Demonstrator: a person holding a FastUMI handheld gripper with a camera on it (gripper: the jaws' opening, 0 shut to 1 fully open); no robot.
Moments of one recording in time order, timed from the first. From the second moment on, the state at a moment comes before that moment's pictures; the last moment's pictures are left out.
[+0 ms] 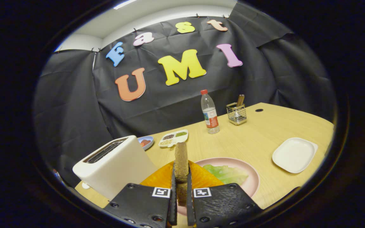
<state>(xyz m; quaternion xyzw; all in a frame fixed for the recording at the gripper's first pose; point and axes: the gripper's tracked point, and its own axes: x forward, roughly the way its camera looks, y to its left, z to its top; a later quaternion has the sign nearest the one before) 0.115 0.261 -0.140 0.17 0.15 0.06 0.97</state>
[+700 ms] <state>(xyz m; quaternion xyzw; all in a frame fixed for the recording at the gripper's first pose) 0.108 0.219 -0.174 0.11 0.20 0.03 0.97</state>
